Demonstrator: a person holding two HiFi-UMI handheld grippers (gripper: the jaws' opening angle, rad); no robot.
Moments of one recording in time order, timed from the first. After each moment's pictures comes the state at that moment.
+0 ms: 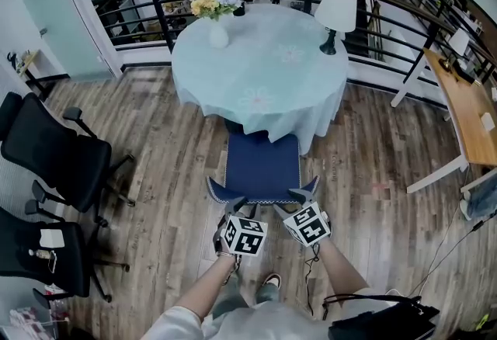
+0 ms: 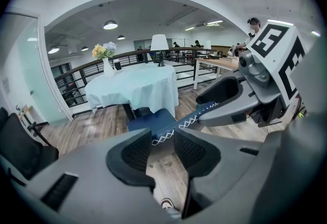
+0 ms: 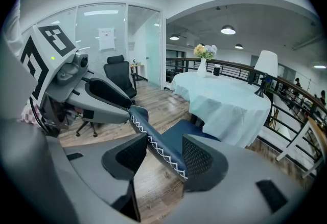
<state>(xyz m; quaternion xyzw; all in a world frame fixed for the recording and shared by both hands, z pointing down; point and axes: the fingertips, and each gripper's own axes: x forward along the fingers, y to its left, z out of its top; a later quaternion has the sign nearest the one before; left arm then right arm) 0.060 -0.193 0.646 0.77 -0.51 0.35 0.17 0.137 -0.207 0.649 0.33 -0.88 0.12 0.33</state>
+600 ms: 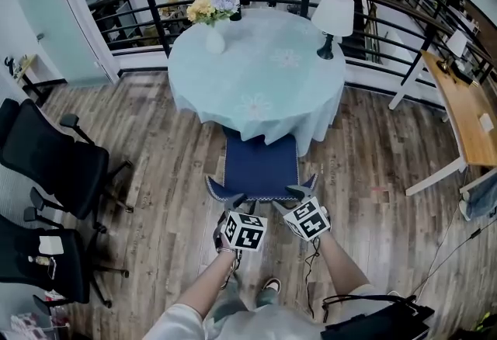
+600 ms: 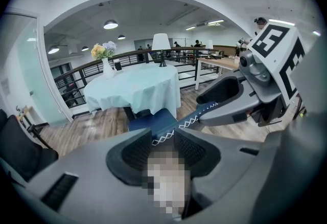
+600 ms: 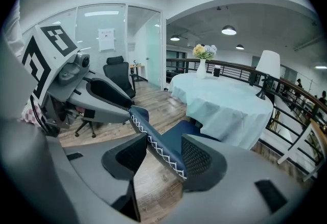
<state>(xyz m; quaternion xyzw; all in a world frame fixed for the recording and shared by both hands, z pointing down) 0.061 -0.228 0.644 0.77 -0.51 0.35 0.17 0.139 -0.242 0.647 0.33 -0.88 0.12 0.33</state>
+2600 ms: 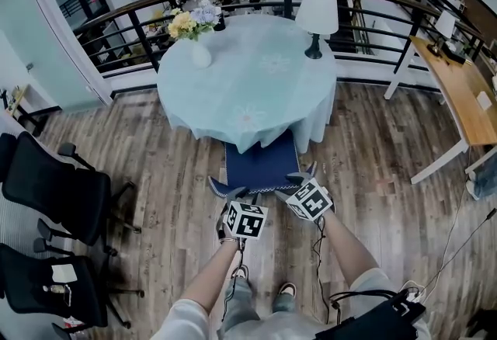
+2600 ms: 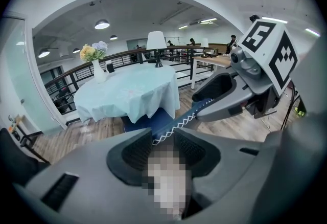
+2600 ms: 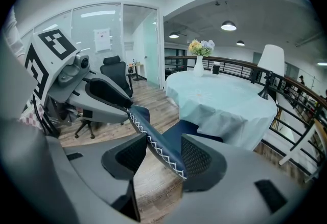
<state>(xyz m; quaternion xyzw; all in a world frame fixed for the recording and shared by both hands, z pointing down) 0.065 -0.296 0.649 0.79 -0.48 0.36 0.16 0.144 -0.312 0.651 0.32 -0.88 0.14 0.33</state>
